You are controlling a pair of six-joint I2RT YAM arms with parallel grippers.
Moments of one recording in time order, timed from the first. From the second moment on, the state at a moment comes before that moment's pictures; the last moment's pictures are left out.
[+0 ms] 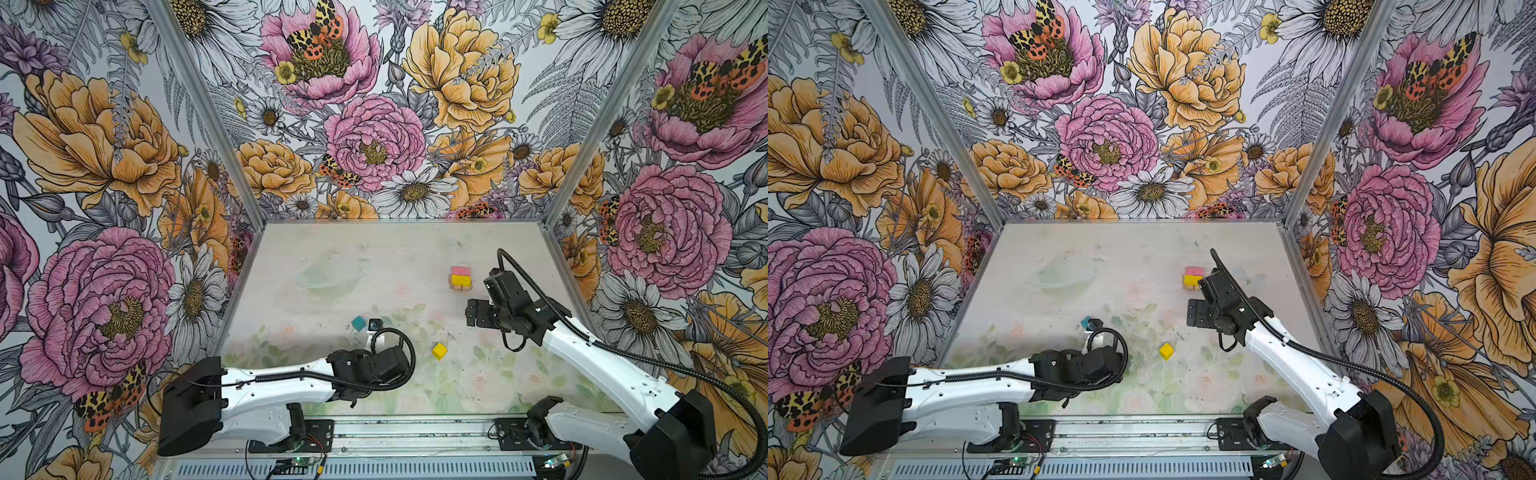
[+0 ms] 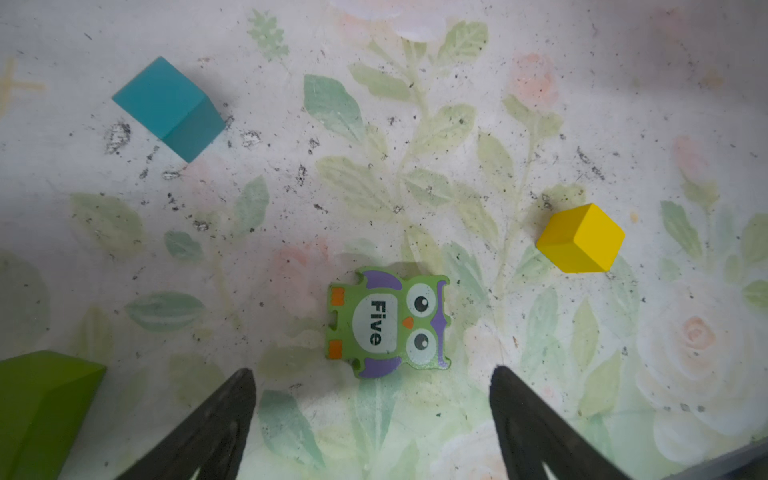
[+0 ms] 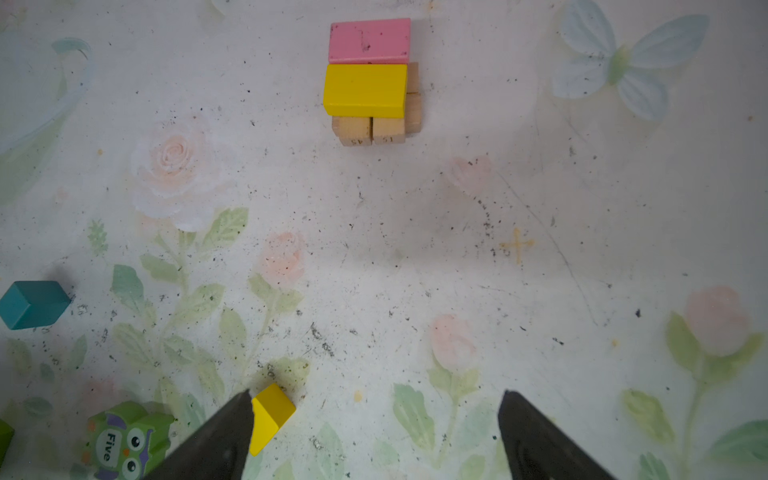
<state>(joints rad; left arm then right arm) -1.23 1.24 0.67 -0.53 -0.46 -1.05 0.47 1.12 0.89 -0.81 0.12 0.51</state>
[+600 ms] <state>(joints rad) -1.16 1.45 0.73 -0.50 -0.33 -1.00 0.41 1.09 0.85 -0.81 0.10 0.48</state>
